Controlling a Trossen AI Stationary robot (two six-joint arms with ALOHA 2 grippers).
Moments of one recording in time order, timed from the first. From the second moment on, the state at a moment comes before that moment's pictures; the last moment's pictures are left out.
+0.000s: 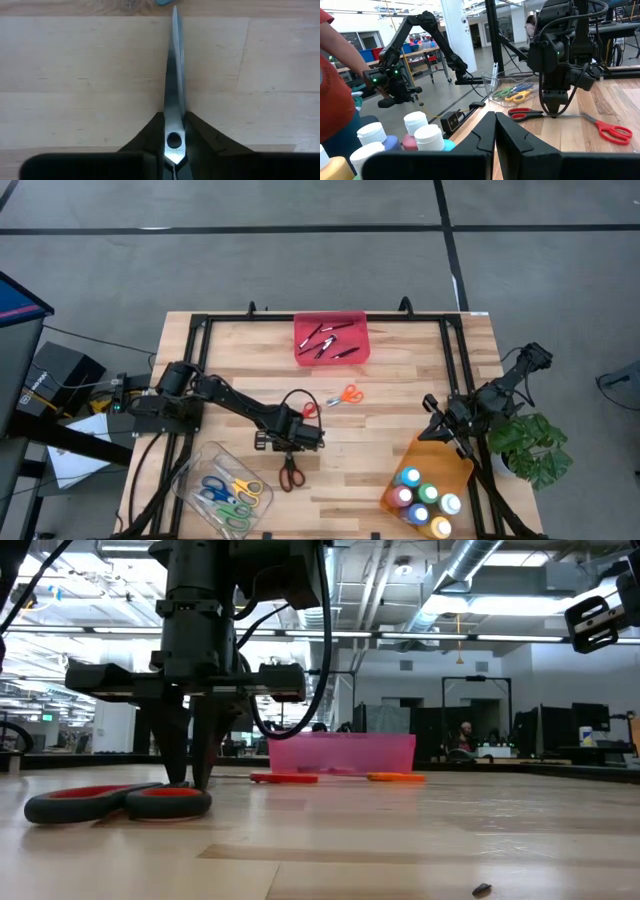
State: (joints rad) left arm -0.25 1.97 1.26 -0.78 0.00 -1.82; right arm 0.68 0.02 0.01 0.05 0.24 0.18
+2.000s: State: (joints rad) left arm -0.70 1.36 1.26 -1.14 0.00 -2.36; right arm 0.68 0.03 0.01 0.05 0.24 0.18
